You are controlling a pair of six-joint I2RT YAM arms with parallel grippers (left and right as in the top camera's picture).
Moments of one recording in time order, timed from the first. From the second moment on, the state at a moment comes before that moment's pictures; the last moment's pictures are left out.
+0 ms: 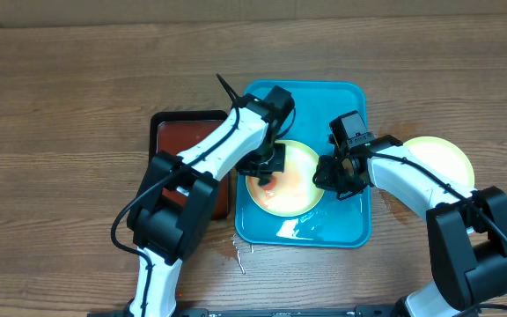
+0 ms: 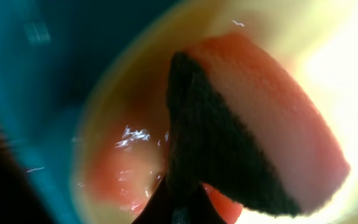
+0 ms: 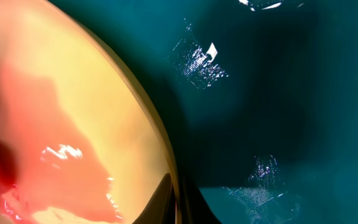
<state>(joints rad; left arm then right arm) -0.55 2.14 1.59 -1.08 0.08 -0.47 0.34 1.76 0.97 -0.60 -0.21 0.50</state>
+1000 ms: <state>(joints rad) -0.64 2.15 1.59 -1.12 0.25 -0.46 0.34 1.76 0.97 -0.61 -0.22 0.51</state>
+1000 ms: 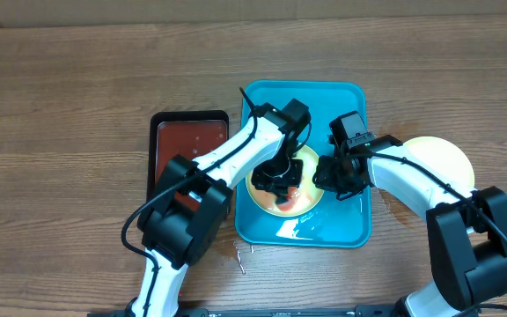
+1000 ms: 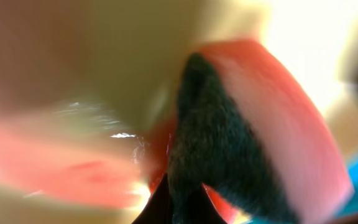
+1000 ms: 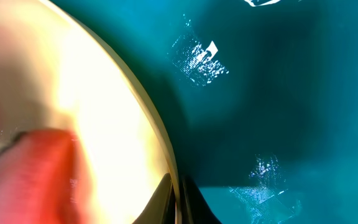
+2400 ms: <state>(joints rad) -0.63 2.15 1.62 -1.07 0.36 -0.47 0.35 1.76 0.97 -0.61 -0.23 0.51</state>
